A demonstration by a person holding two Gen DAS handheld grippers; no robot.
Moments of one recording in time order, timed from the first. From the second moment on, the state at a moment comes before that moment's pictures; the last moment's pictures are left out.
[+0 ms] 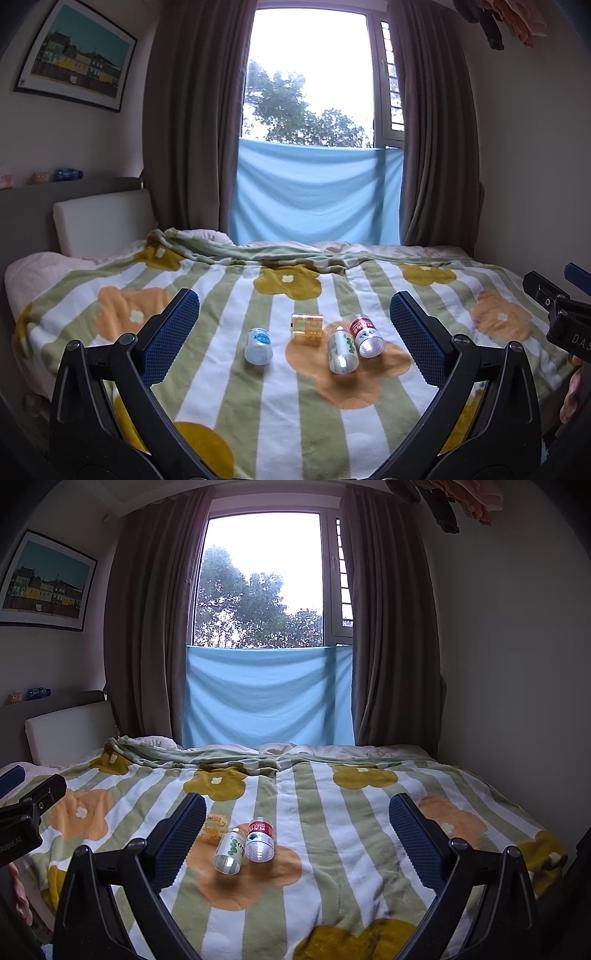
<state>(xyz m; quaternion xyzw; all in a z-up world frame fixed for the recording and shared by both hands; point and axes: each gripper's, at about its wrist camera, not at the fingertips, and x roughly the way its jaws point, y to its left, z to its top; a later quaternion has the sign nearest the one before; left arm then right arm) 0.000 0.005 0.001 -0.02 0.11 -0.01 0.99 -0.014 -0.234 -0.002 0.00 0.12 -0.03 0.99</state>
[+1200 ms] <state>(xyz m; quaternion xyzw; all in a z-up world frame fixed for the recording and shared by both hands) -0.004 0.012 -0.001 -0.03 0.10 -0.01 0.99 -0.015 -0.241 -0.001 0.00 0.12 -0.03 0.99</state>
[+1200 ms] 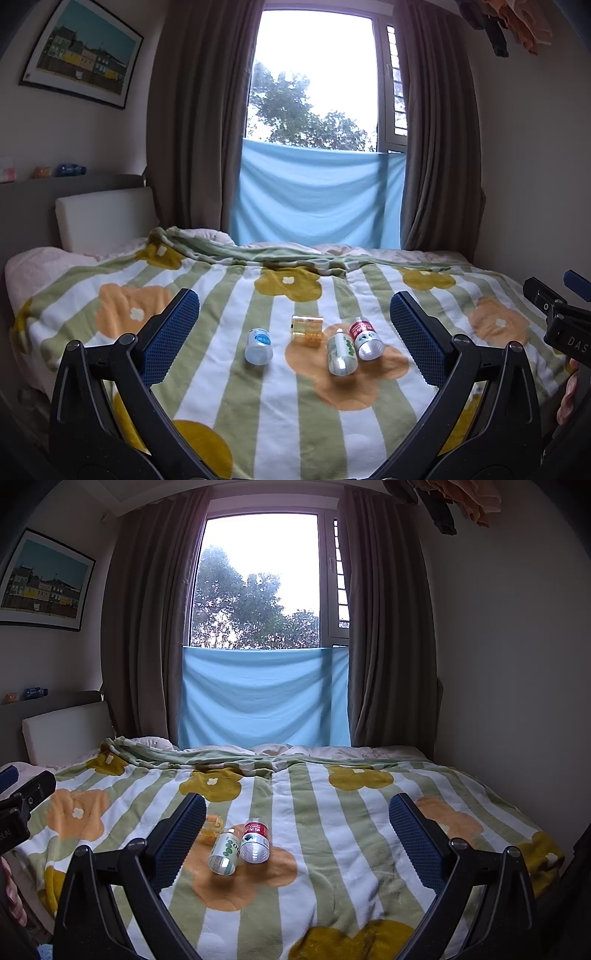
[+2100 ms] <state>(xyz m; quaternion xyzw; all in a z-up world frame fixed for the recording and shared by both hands) 0.011 0.009 -0.002 -0.03 0.13 -0.02 0.99 -0.010 -0.241 -0.003 0.00 0.12 -0.03 0.99</state>
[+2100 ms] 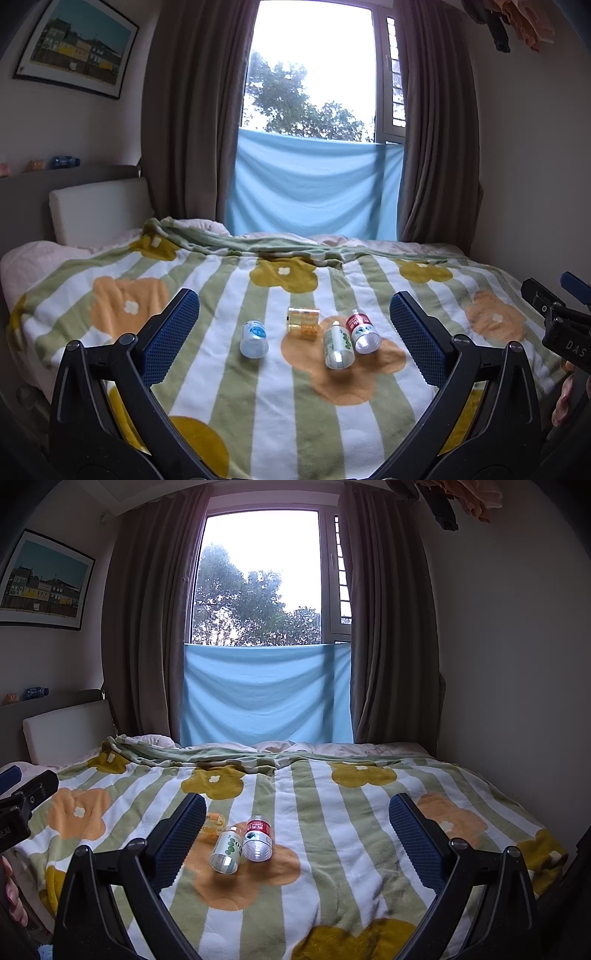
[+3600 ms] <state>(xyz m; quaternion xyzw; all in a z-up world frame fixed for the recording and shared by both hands) 0.428 0.067 -0.261 0.01 0.64 -0.03 0.77 0.108 -0.236 -0.119 0.01 0.28 0.01 0.96</state>
